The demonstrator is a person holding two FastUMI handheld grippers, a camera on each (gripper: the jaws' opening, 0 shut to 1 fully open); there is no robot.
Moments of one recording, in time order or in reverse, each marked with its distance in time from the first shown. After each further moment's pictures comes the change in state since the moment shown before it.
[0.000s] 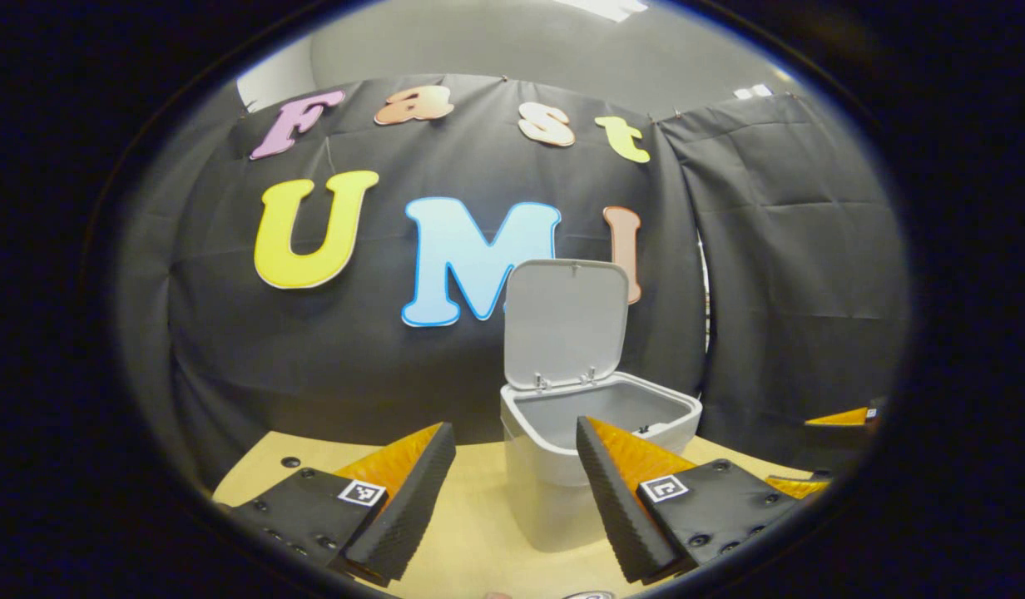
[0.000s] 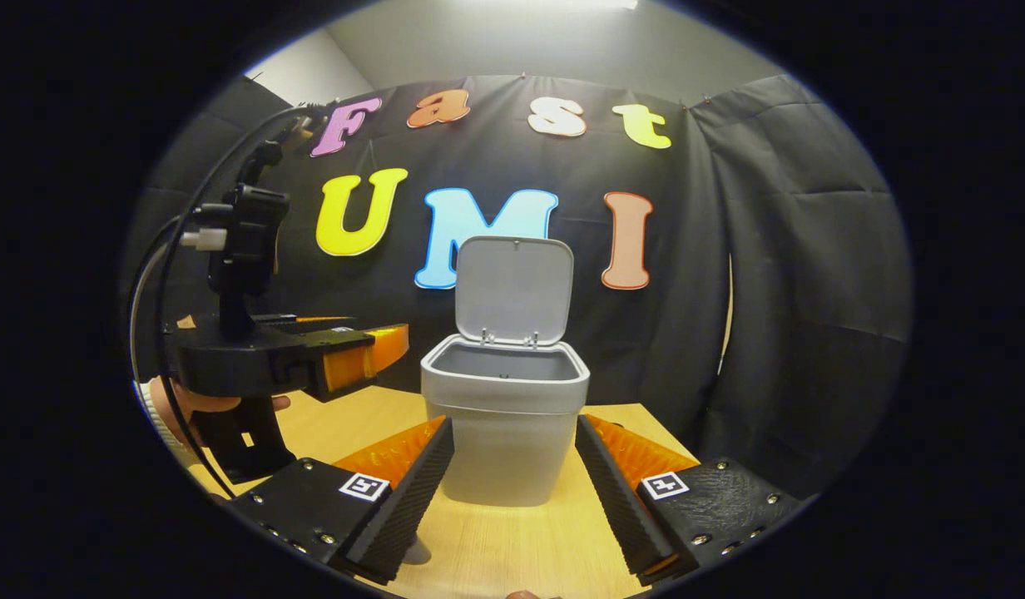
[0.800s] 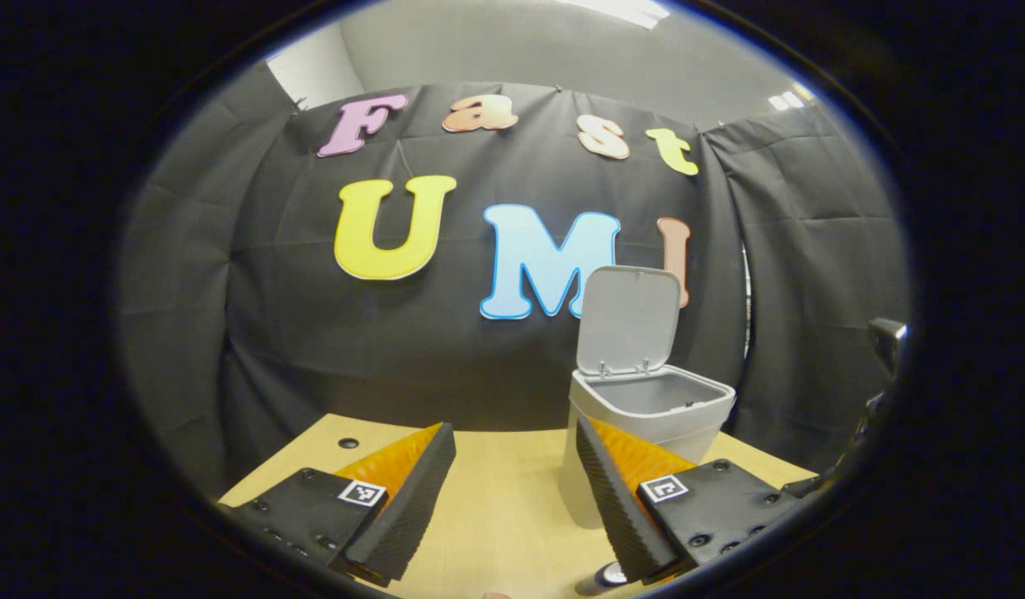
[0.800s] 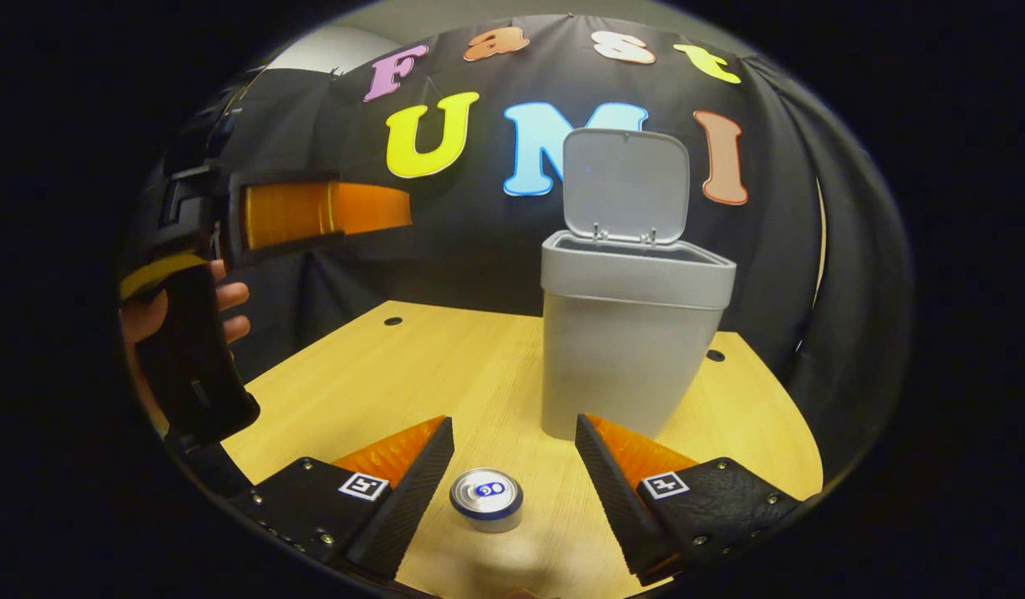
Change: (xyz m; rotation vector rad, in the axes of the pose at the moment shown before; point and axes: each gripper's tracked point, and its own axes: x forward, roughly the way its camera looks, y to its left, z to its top) left arm -0.078 0.072 -0.011 -0.057 0.001 0.164; right arm 0.014 0.101 -0.105 0.021 0.291 0.265
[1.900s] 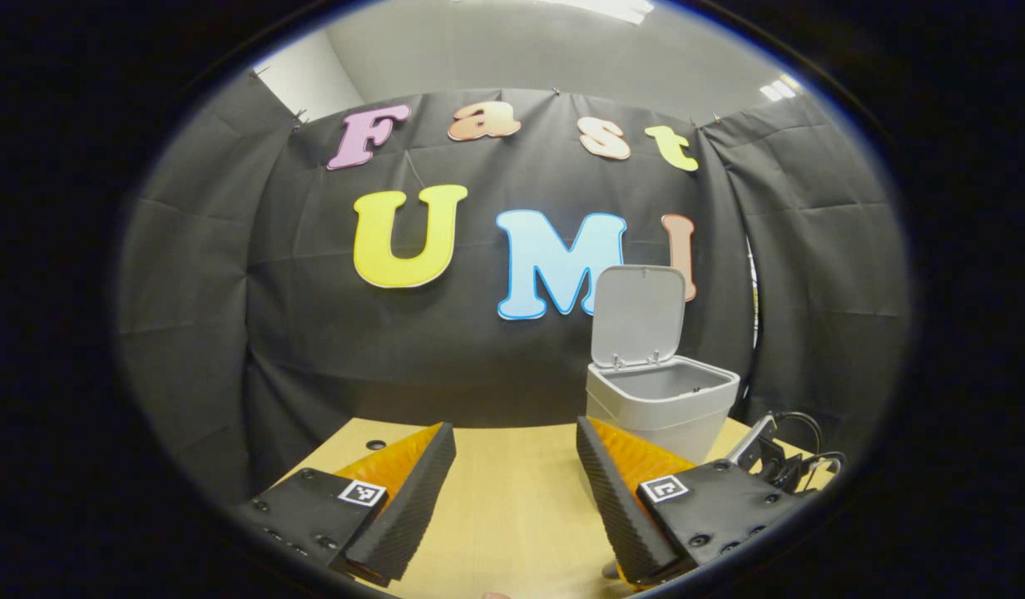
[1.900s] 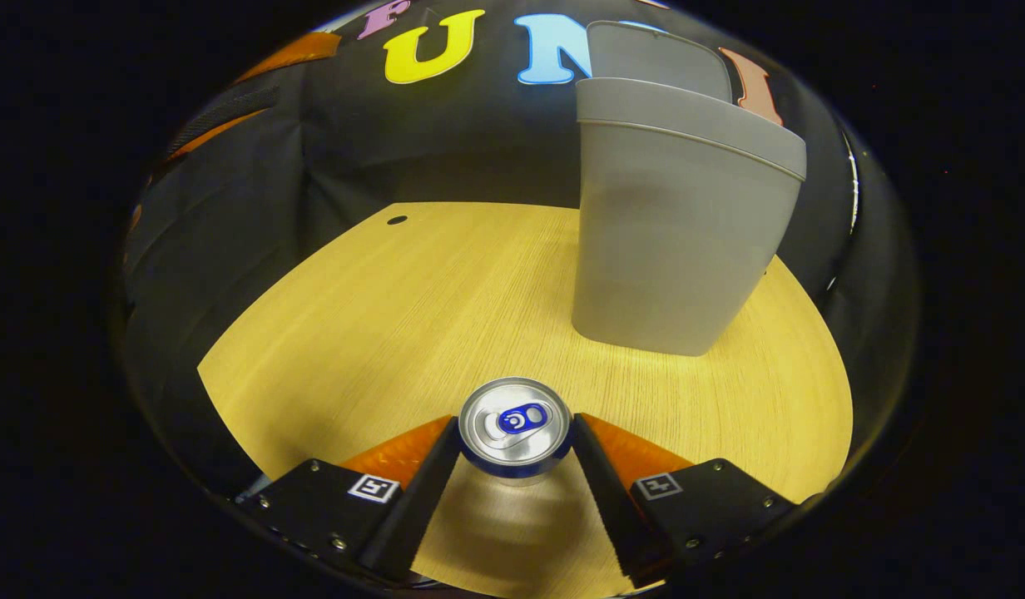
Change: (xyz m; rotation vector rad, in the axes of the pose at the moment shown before) left arm -0.035 0.014 -0.002 0.054 -0.005 0.042; right arm 0.040 0.008 -0.094 0.000 0.310 0.031
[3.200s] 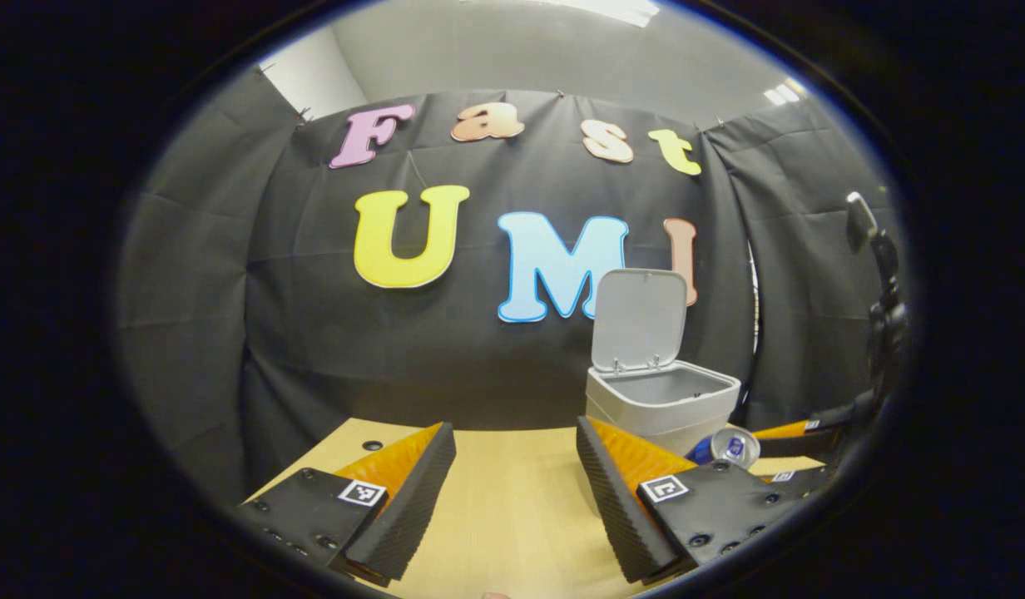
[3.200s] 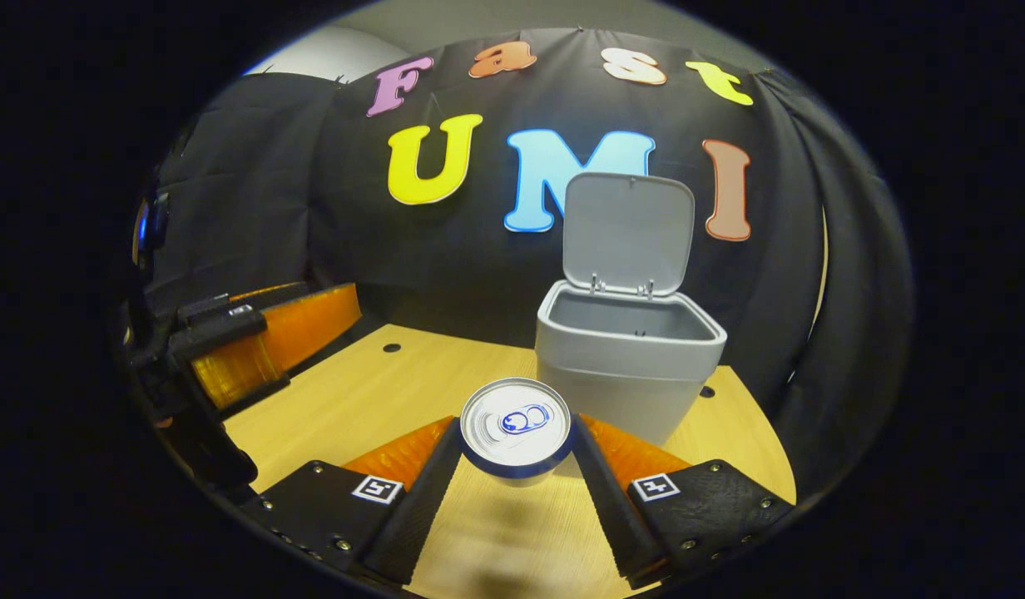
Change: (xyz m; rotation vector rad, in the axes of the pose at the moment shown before) left arm 0.009 0.001 0.001 -0.019 -0.017 -0.002; right arm -0.115 -0.024 0.165 -0.047 -0.468 -0.074
